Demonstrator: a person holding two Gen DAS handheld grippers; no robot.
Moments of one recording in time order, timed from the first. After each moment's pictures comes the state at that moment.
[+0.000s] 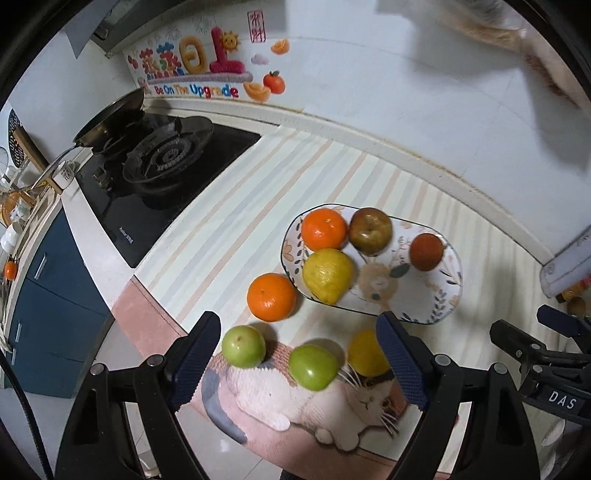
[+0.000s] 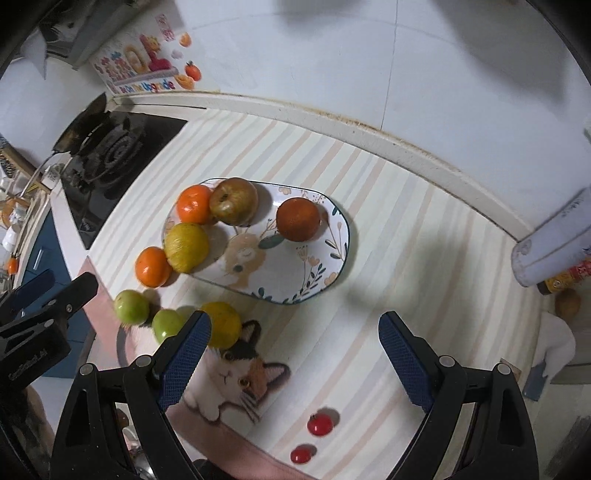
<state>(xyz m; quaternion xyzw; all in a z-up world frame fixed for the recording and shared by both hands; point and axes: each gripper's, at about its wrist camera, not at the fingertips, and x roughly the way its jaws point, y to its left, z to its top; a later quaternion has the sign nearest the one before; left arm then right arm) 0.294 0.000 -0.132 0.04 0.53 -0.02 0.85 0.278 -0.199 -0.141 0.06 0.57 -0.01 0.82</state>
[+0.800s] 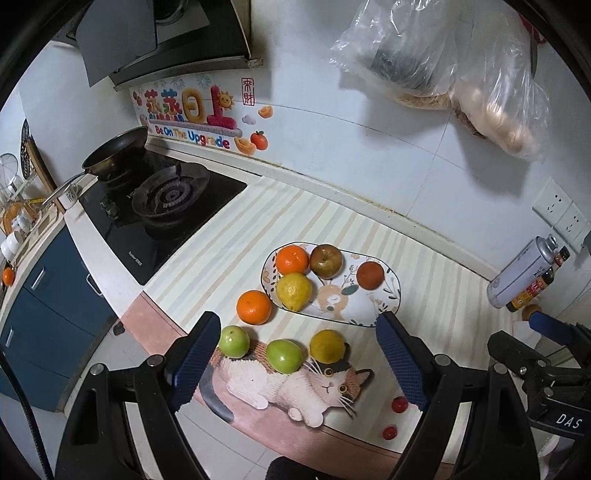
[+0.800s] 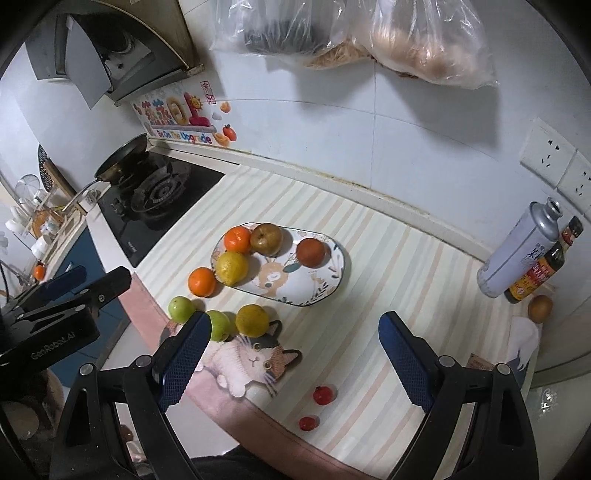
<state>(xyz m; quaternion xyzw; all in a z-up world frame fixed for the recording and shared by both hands) 0.226 -0.005 -0.041 0.01 0.46 -0.06 0.88 0.187 -0.204 -0.022 0.07 0.49 0.02 0.87</state>
